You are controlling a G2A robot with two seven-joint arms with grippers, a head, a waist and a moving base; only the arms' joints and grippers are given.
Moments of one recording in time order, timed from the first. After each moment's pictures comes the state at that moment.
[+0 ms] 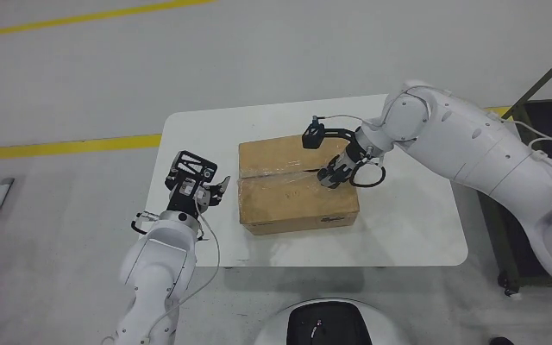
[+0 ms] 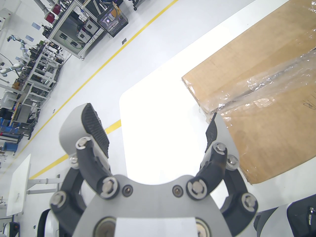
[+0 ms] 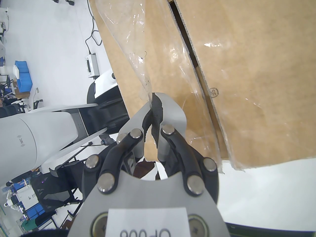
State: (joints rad) left arm 1.22 -1.19 -1.44 -2.08 1.68 -0.26 -0.69; right arm 0.01 -1.18 0.17 -0.93 0.21 -0.61 1.20
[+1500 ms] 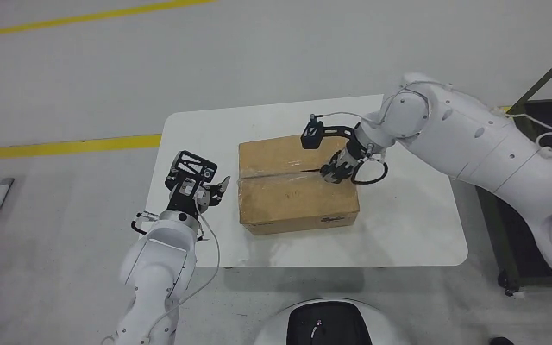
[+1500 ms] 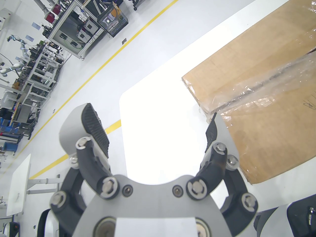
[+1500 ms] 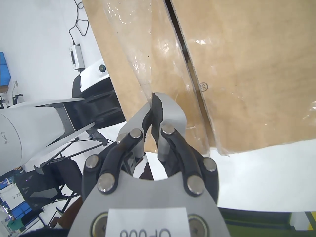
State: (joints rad) left arm 1.22 -1.19 -1.44 -2.08 1.68 -0.26 -0.69; right arm 0.05 -1.17 0.18 -0.96 0.11 -0.60 1.22
